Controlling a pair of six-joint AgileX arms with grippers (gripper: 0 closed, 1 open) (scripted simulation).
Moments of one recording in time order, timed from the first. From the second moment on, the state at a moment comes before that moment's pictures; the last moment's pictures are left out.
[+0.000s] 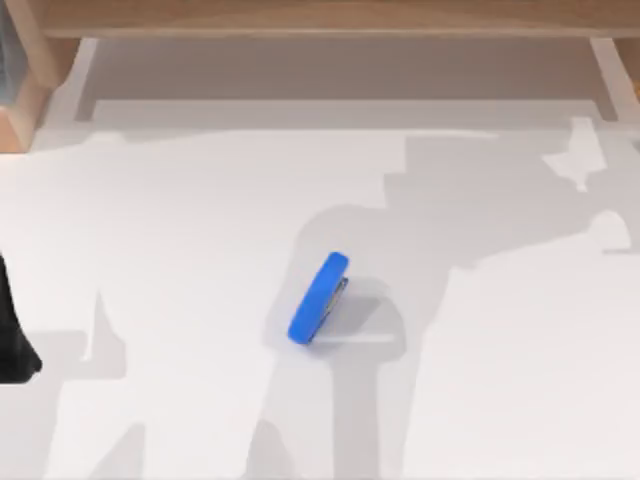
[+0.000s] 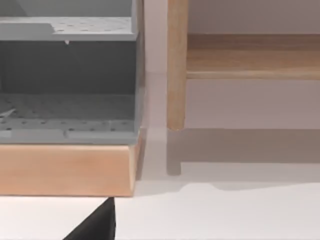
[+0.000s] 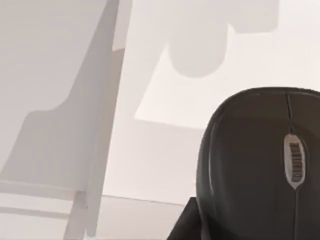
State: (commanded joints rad) left arm 0.00 0.00 0.00 0.00 0.00 0.00; right arm -0.26 2.23 2.25 -1.33 0.02 -0.43
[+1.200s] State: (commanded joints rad) left arm 0.00 0.00 0.00 0.00 0.00 0.00; right arm 0.55 2.05 1.57 -0.99 0.06 0.53
